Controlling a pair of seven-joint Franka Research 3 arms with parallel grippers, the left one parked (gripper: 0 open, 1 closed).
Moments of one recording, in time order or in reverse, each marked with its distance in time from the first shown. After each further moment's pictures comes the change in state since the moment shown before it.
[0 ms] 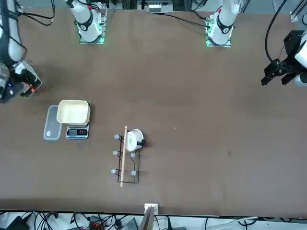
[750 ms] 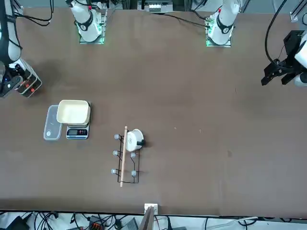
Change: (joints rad) arm -0.072 0.064 0.003 -0.023 -0.148 0.081 -0.025
